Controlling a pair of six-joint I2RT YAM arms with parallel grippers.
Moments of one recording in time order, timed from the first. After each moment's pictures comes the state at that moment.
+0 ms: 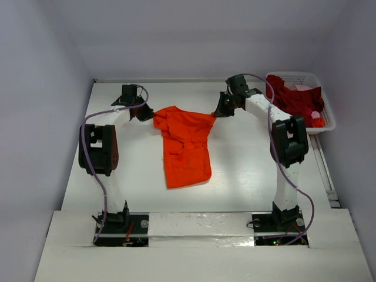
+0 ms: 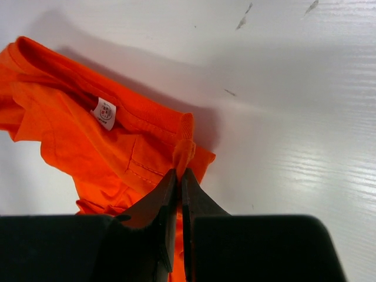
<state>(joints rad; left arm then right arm) -0.08 1.92 1.35 -0.27 0.24 -0.72 0.32 2.10 1.74 -0.55 -0.29 0.52</state>
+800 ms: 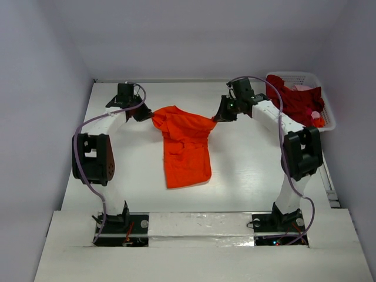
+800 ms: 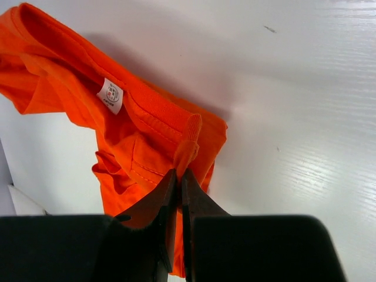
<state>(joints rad) -0.08 1.77 1.31 -0.36 0.25 -0.68 0.35 1.88 1.54 -0.54 -0.34 0.51</state>
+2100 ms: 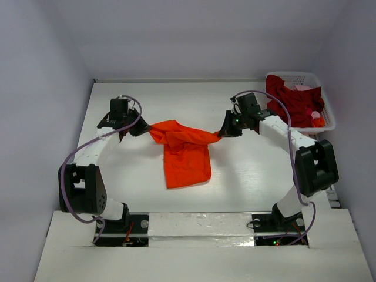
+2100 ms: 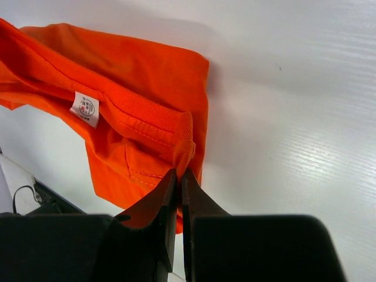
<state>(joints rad) -0.08 1.44 1.02 -0.38 0.26 -0.67 0.37 1.65 1.23 -0.49 -0.37 0.51</state>
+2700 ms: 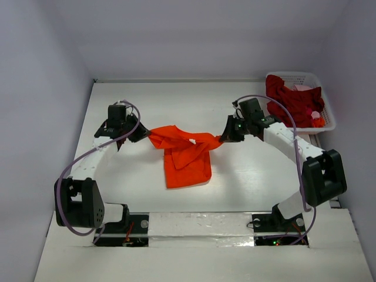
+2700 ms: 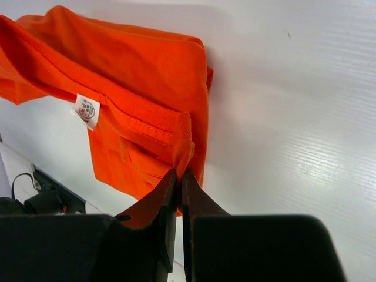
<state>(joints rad) -0.08 1.31 0.91 -0.38 0.27 -0.68 0.38 1.53 1.13 -0.49 -0.37 0.51</state>
